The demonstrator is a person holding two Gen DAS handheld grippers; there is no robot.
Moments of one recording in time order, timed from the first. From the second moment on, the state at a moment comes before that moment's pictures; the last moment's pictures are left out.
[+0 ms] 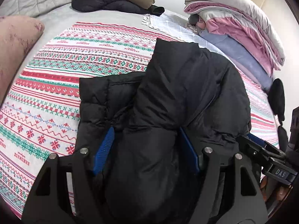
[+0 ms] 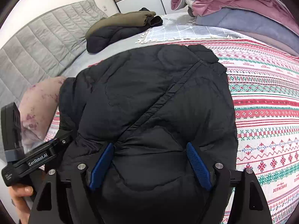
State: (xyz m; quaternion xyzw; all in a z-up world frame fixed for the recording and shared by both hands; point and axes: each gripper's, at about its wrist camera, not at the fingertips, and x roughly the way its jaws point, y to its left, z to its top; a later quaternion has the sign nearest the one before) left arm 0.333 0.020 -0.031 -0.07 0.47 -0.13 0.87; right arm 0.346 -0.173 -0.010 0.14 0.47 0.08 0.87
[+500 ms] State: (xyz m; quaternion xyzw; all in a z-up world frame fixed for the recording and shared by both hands) left arm 0.336 0.013 -0.045 -0.03 0.46 -0.11 0.88; right arm 0.353 -0.156 -0.028 0.10 0.47 0.05 0.88
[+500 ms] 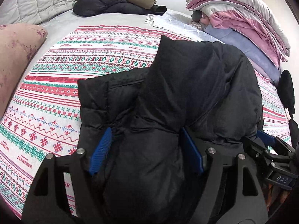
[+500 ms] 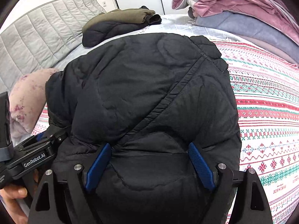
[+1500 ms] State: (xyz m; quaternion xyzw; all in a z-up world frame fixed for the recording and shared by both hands) left arm 0.258 0.119 -0.071 -0.25 0.55 -0.16 0.78; right arm 0.294 -0.276 -0.079 0.43 0.51 0.15 0.73
